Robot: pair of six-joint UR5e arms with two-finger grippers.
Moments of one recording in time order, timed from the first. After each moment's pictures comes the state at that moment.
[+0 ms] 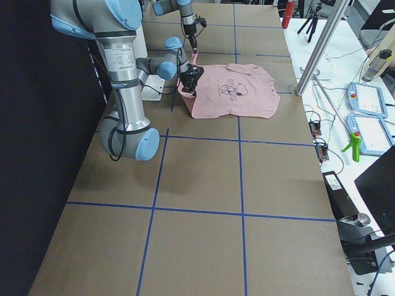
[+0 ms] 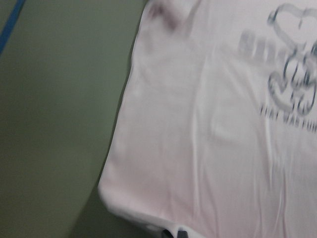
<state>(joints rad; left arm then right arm) -0.54 -2.00 -1.95 -1.71 -1.63 -1.52 0.49 -1.13 1.92 -1.57 1.52 1.69</state>
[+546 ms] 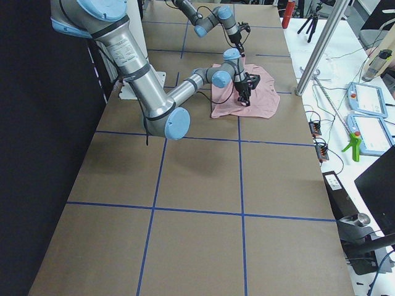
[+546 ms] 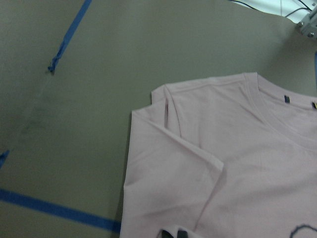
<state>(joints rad) -0.74 -2.14 -1.47 -2.05 -1.61 -1.36 0.73 -0.85 1.37 -1.34 1.61 1.52</state>
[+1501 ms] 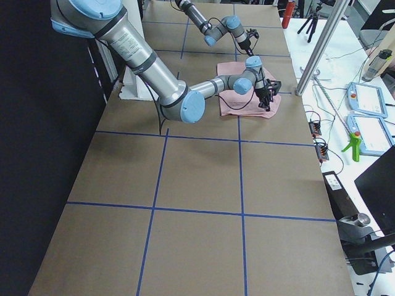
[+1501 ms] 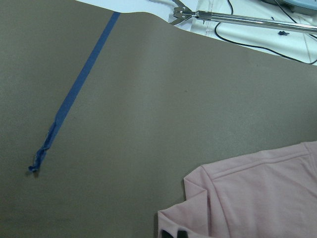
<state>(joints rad) -0.76 -2.21 -1.19 -2.30 -1.55 -1.33 0.81 -0.67 0.98 -1.12 1.64 1.48</state>
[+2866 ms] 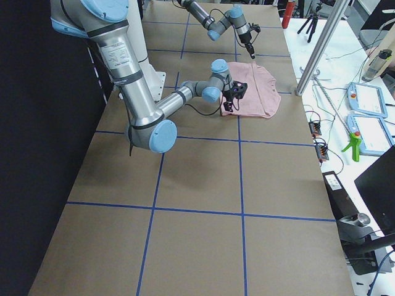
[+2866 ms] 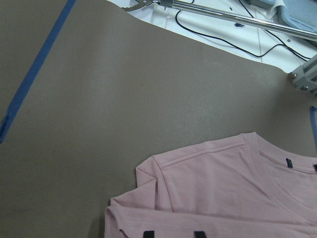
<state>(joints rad) -0.83 -2.17 -1.24 -2.40 -1.78 -1.34 0.63 -1.12 1.61 -1.11 1.70 1.63</state>
